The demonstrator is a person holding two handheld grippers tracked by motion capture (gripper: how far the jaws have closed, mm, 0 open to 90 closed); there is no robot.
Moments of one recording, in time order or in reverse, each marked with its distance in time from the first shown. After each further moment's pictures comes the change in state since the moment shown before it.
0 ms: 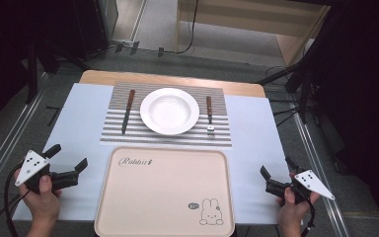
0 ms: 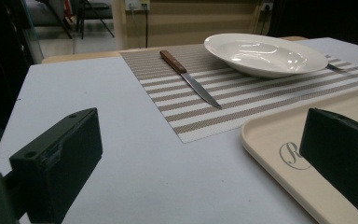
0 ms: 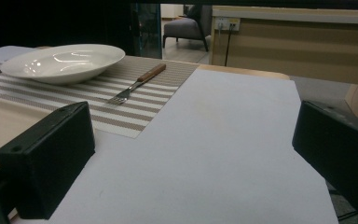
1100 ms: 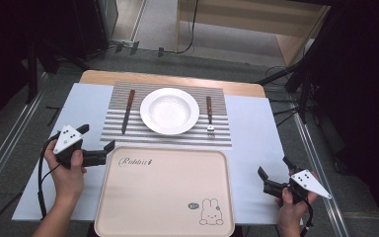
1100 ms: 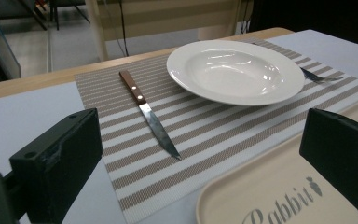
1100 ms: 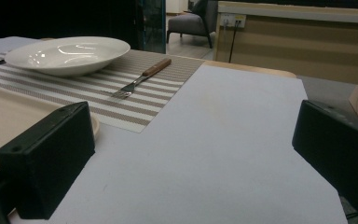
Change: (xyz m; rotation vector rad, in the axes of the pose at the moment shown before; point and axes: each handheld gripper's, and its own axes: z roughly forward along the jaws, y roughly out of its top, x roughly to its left) left arm -0.043 0.063 0.062 0.084 -0.063 0.055; right arm 0.004 -0.001 0.003 0.019 0.008 -0.030
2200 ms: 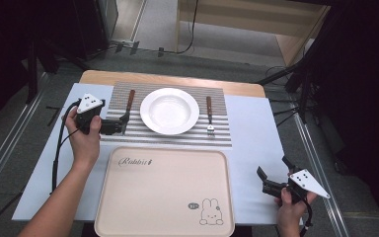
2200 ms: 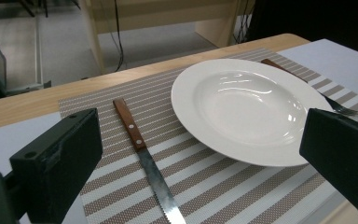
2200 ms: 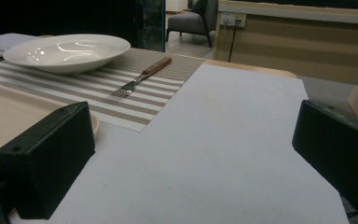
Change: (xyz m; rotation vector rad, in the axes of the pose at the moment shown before) left arm 0.018 0.052 0.074 0.064 -0.017 -0.020; right arm 0.002 0.000 0.001 0.006 0.000 -0.009
